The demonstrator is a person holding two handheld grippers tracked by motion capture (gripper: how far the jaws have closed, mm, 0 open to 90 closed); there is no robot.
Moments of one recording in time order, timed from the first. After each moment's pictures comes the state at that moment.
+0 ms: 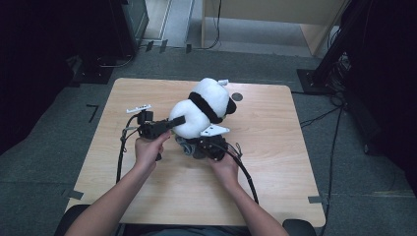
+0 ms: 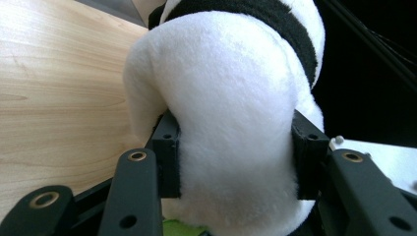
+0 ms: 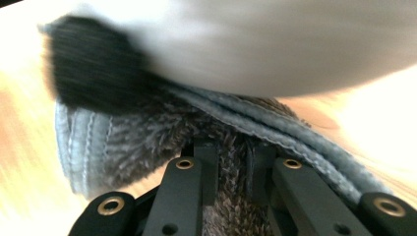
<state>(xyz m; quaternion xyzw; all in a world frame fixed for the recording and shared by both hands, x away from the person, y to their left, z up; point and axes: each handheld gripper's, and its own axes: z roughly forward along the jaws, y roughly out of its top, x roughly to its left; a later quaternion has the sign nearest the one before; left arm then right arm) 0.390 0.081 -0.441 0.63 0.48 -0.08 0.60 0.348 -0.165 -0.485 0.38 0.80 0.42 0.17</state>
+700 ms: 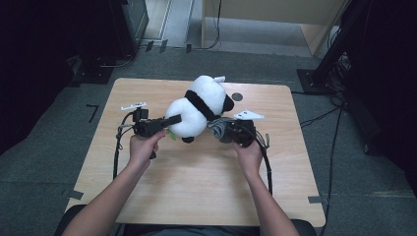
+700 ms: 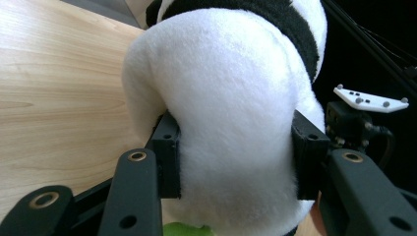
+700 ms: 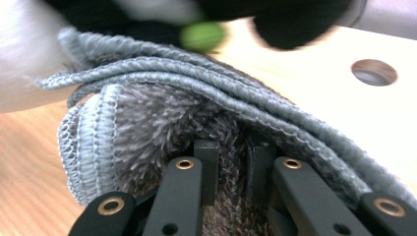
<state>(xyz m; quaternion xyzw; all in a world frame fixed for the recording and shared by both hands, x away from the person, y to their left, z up) 0.394 0.095 -0.434 0.64 0.47 -0.08 0.60 0.373 -0.252 -0.455 0.48 0.74 0.43 0.19</state>
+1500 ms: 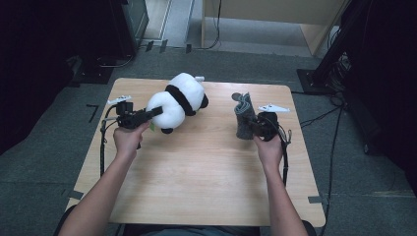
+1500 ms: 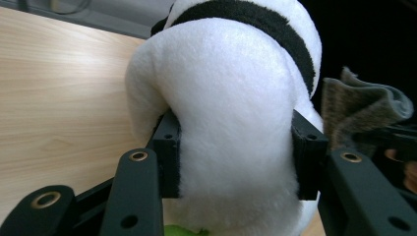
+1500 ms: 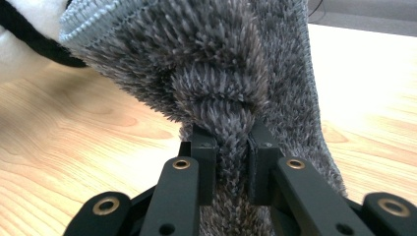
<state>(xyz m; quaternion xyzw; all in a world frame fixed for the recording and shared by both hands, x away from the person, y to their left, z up) 0.425 0.145 -0.437 0.65 0.51 0.05 0.55 0.379 -0.313 -0.437 0.53 0.71 0.42 0.19</state>
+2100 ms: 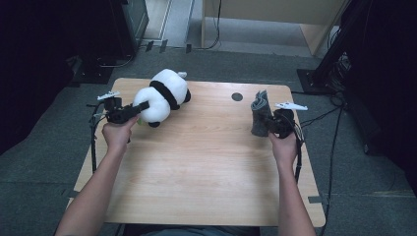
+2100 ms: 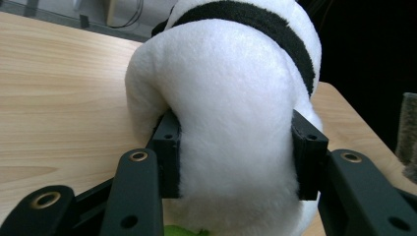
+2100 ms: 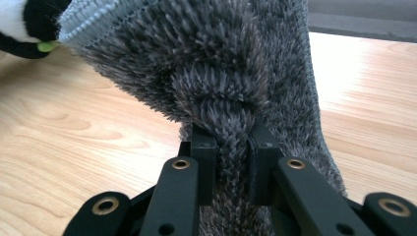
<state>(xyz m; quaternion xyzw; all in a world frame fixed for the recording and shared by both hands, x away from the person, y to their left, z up) 0.445 0.179 -0.444 0.64 0.55 0.10 0.53 0.381 -0.361 -0.430 0.56 0.69 0.40 0.21</state>
